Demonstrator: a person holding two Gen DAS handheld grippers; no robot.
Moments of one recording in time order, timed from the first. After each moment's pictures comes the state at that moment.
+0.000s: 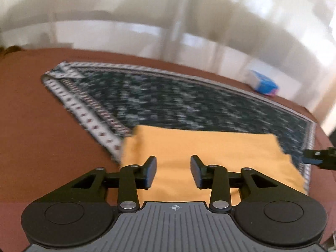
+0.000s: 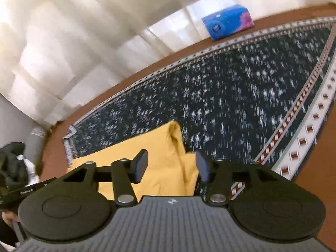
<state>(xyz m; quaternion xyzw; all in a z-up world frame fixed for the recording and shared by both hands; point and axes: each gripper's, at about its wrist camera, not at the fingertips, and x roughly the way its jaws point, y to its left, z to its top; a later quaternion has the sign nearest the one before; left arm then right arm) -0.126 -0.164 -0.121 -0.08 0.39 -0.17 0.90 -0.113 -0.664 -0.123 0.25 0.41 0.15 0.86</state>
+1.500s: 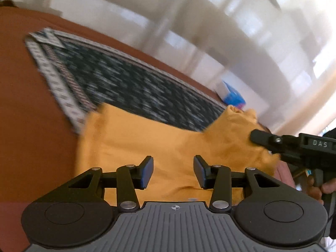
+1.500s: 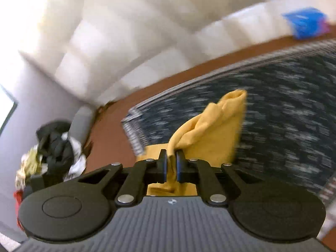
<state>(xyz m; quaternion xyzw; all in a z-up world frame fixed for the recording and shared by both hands) -0.136 -0.128 -0.130 -0.21 0.40 -0.22 0.87 -0.085 -0.551 -0.032 0.23 0.40 0.31 0.83</state>
